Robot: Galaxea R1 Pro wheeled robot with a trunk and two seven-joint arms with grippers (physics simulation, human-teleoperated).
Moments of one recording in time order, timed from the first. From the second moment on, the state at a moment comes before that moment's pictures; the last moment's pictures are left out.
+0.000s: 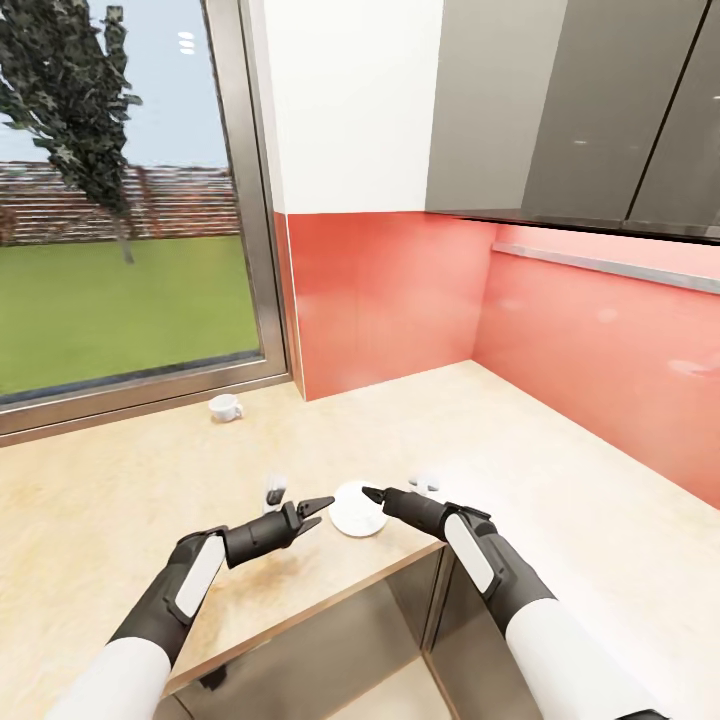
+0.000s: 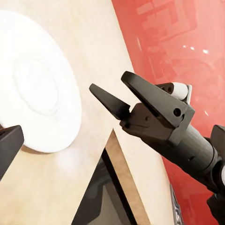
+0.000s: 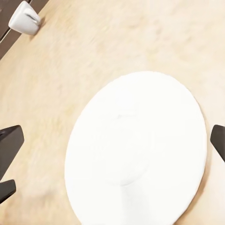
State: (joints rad) left arm -0.58 0.00 0.06 -0.81 0.56 0.75 -0.79; right arm -0.69 0.07 0.18 -0.75 -0.56 0.46 0.31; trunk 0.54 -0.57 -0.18
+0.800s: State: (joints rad) left arm -0.58 0.01 0.07 -0.81 0.56 0.75 -0.79; right arm -0.69 0.07 0.18 -0.72 -0.55 0.46 0.31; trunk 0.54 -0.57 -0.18
